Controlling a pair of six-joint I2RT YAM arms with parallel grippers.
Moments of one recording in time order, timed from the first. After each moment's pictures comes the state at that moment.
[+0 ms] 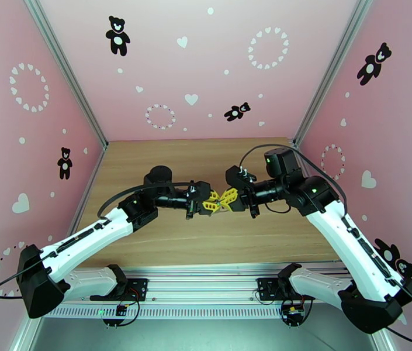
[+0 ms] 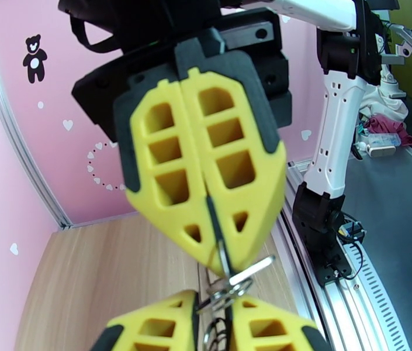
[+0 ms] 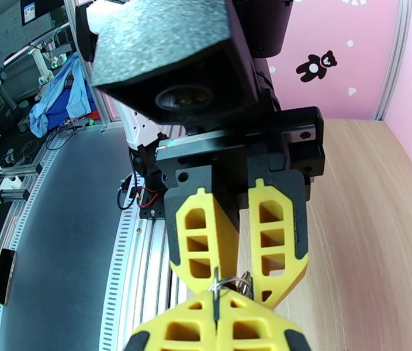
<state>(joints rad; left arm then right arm) -0.80 1.24 1.03 0.02 0.80 0.37 0.52 1.14 1.40 -0.98 -0.97 -0.59</state>
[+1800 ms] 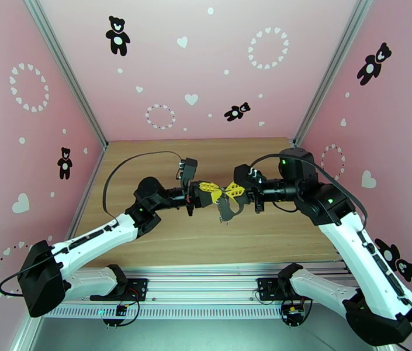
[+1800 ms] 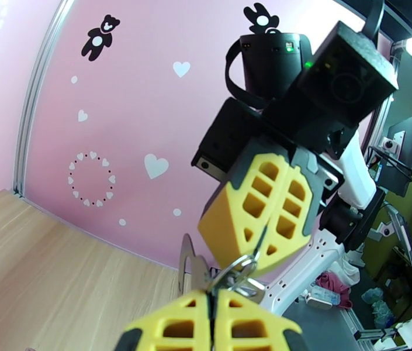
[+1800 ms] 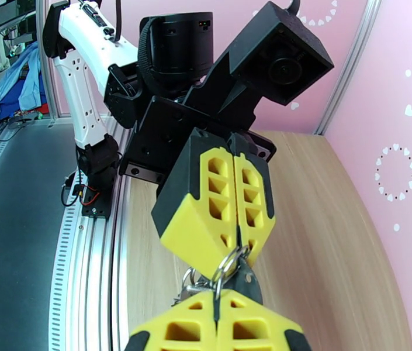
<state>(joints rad) -0.80 1.25 0.86 0.63 0.68 -0.50 0.50 1.06 1.41 -0.89 -0.82 -0.62</state>
